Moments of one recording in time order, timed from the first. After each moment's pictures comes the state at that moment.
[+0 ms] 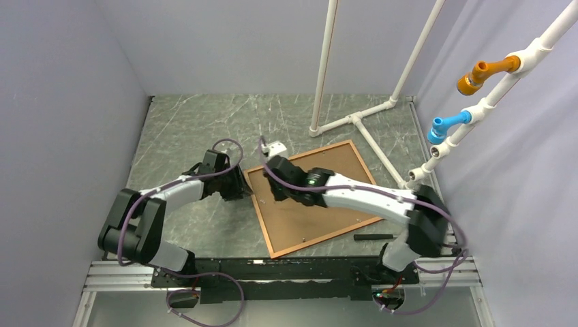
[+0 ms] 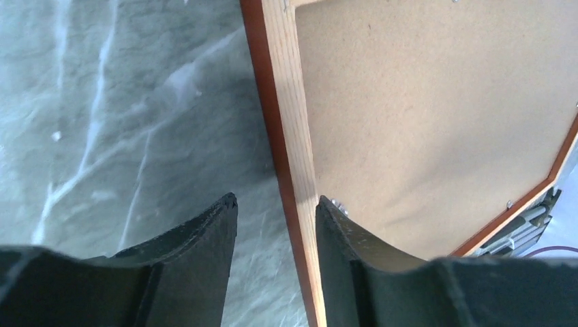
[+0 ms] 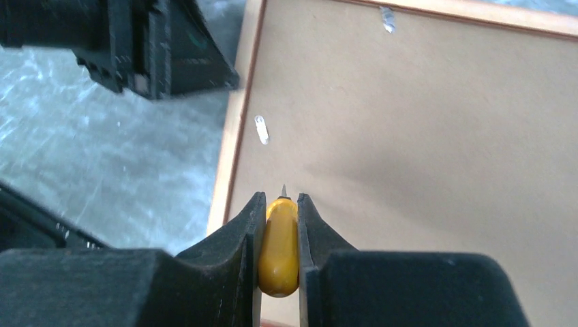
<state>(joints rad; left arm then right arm) -0.33 1.48 0.66 -0.13 0.29 -0.69 1.09 1.63 1.26 -0.47 0.33 0.47</state>
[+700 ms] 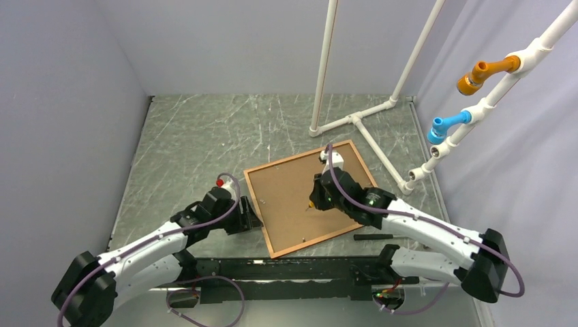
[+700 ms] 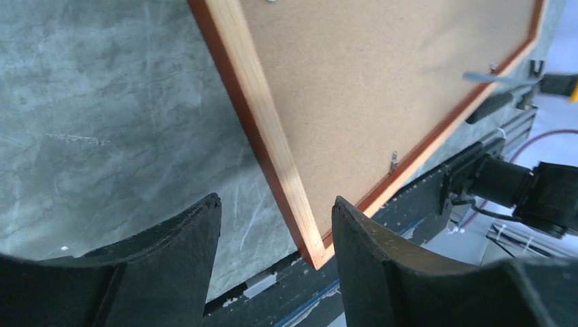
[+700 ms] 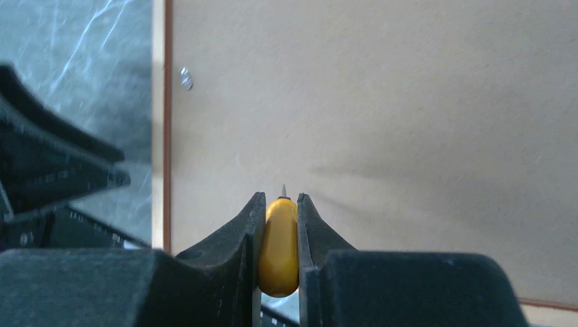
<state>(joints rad) -0.67 0.87 0.32 -0.21 0.23 -0.89 0.98 1.01 0.77 -0.49 0.30 0.58</state>
